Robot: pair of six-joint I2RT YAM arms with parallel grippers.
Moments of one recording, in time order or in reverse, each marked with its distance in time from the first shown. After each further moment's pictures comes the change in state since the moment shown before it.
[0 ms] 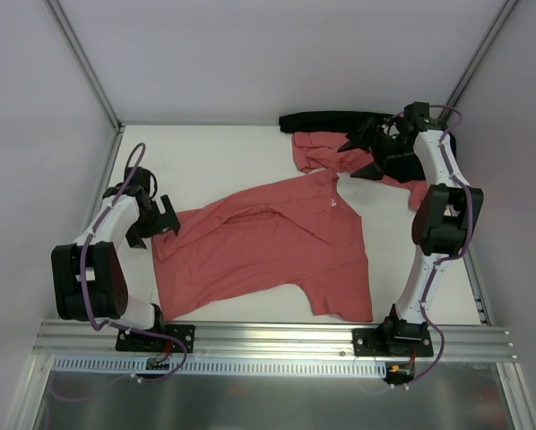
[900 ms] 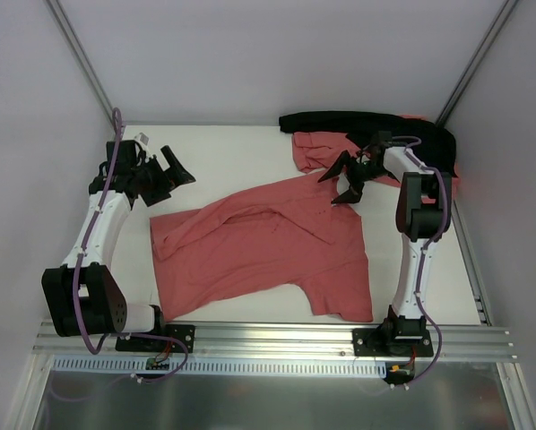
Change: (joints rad) left arm -0.001 -0.106 0.171 0.254 0.439 -0.139; right arm 0.088 0.215 -0.130 0.151 0.041 0.015
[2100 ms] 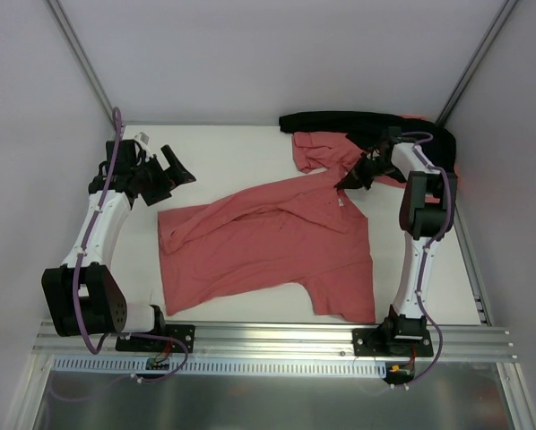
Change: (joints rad) left arm 0.000 0.002 0.006 -0.002 0.019 0.000; right arm -0.035 0.034 0.079 -0.027 0.108 0.011
